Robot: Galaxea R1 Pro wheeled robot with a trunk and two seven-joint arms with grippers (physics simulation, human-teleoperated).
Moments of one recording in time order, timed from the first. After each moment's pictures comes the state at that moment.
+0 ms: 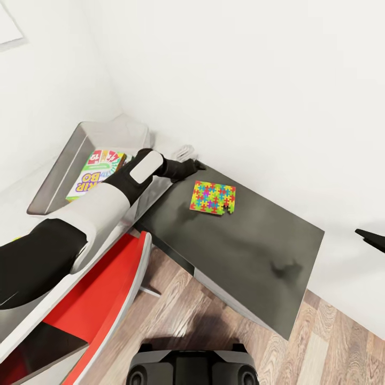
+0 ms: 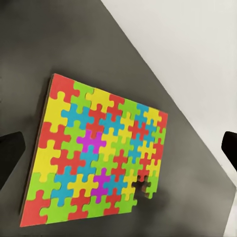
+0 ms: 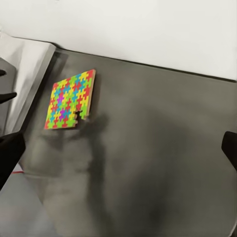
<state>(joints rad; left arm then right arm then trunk) -1.56 -0.13 -0.56 -0.44 1.20 0.70 0.15 -0.29 -0.56 -0.70 -1.61 -0.80 1.04 0.73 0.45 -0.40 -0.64</state>
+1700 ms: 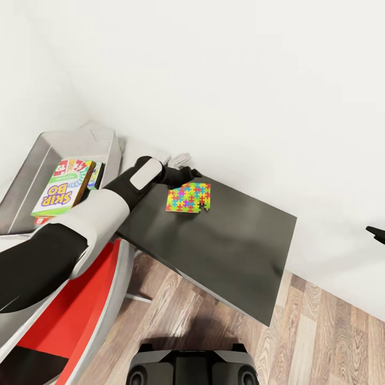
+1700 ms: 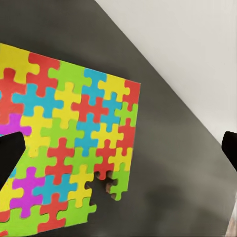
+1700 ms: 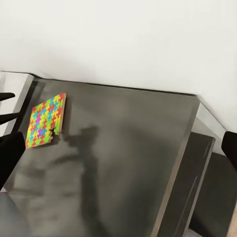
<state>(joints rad) -1.53 -0.12 -0.56 -0.42 1.19 0.69 0.17 -0.29 -0.57 -0.75 -1.61 -0.80 1.04 0.73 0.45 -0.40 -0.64</state>
